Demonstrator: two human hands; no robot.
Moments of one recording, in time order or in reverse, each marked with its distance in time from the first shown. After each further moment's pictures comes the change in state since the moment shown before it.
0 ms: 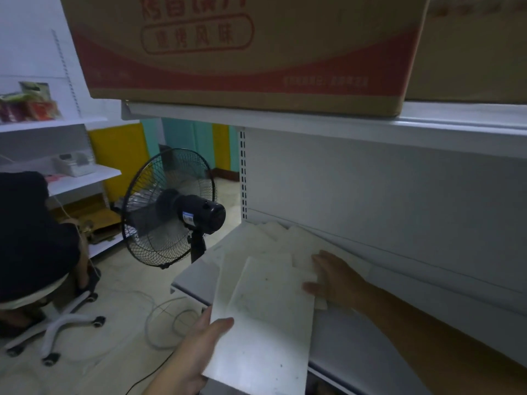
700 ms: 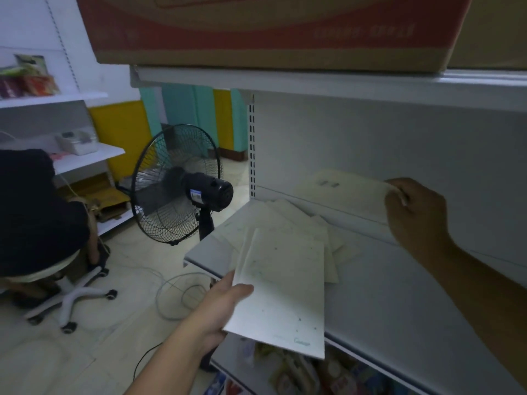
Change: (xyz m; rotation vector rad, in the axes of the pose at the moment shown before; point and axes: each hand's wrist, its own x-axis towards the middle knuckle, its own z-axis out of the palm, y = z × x) left_hand 0.000 0.020 0.003 0.126 -0.124 -0.074; right_hand -0.064 -0.022 -0.091 0.260 1.038 -0.251
